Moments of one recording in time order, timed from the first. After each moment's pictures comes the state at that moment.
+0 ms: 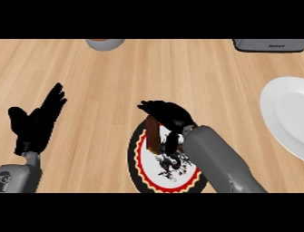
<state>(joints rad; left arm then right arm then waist) -0.15 0.28 -0.02 -1.42 0.12 0.08 0.15 -0.68 -0.01 0.50 -0.77 0.74 0.13 -0.12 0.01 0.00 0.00</state>
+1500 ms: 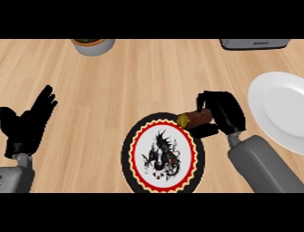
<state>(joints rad) -0.13 0.27 0.05 -1.41 0.09 0.06 0.17 -0.44 -0.27 0.41 -1.19 0.76 -0.26 0.13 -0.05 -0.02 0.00</state>
